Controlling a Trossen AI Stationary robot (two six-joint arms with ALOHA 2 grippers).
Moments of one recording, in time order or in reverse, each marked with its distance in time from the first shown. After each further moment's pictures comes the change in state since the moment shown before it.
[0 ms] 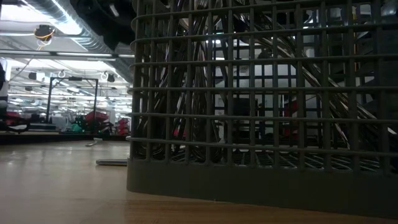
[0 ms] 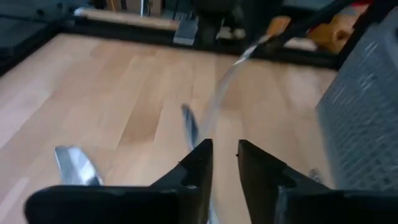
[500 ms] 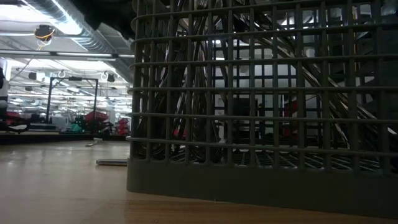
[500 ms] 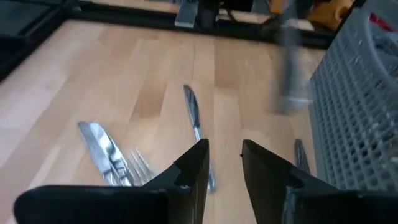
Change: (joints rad) left arm 0.002 -0.205 0.000 -0.303 -0.007 0.024; right arm 0.174 -0.002 0.233 -0.205 0.133 -0.126
